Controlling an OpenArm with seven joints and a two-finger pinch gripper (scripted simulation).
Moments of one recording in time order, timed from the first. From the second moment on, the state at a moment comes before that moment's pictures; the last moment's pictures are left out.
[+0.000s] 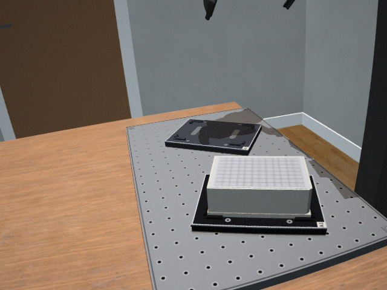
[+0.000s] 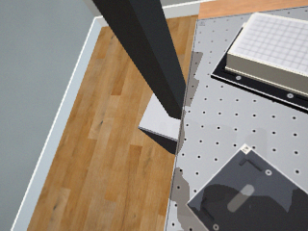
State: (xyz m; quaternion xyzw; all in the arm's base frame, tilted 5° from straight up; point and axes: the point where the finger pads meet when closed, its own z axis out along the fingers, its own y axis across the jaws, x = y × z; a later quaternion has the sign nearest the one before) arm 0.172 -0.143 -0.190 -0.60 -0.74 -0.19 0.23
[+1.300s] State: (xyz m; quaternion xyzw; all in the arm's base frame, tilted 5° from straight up) arm 0.198 -0.048 -0.233 -0.39 -0.90 -0.14 0.12
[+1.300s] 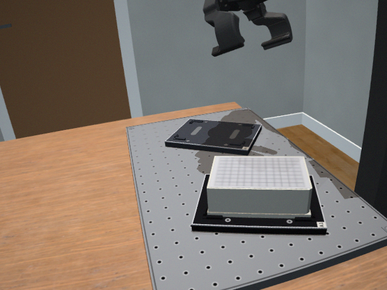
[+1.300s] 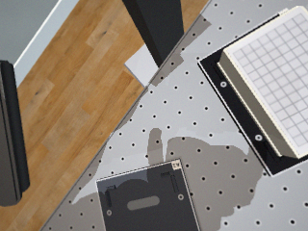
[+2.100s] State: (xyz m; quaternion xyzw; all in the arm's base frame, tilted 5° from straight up) arm 0.214 0.013 -0.269 -0.22 -0.97 -0.07 0.03
